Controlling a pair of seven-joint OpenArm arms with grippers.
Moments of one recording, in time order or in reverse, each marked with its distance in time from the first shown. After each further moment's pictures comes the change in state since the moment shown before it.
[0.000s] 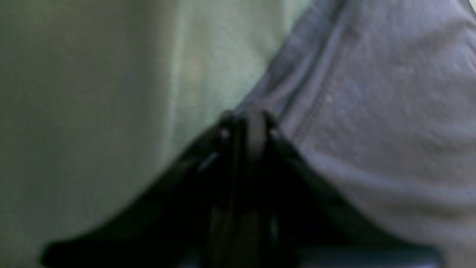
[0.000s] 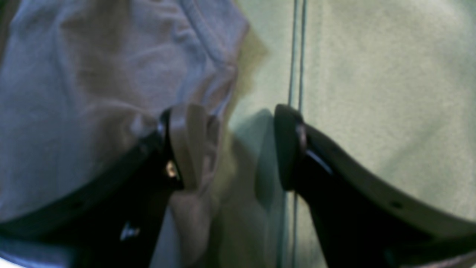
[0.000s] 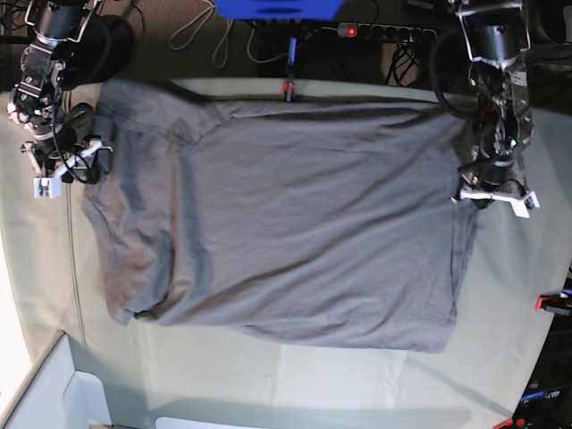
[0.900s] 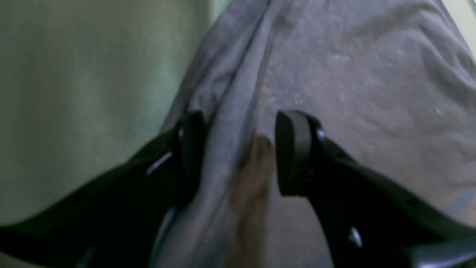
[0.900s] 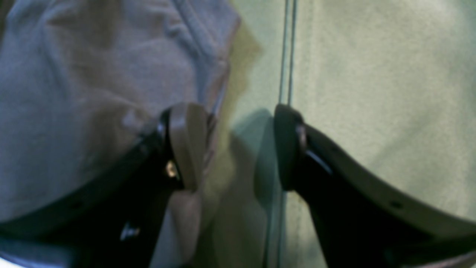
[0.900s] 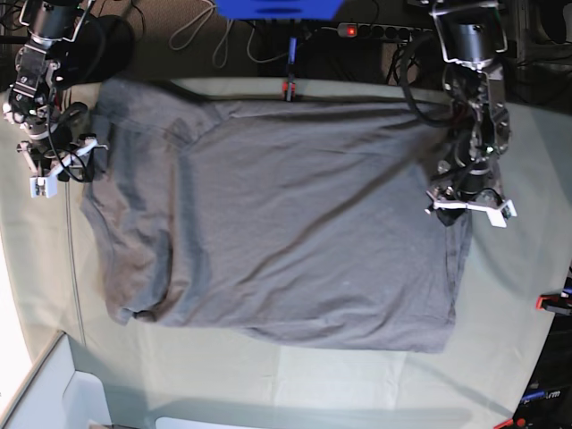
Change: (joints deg) left arm 1.3 4.9 0.4 6.8 0.7 0.9 2.2; right arm -0.3 1.5 0.0 -0.3 0.5 0.1 -0.5
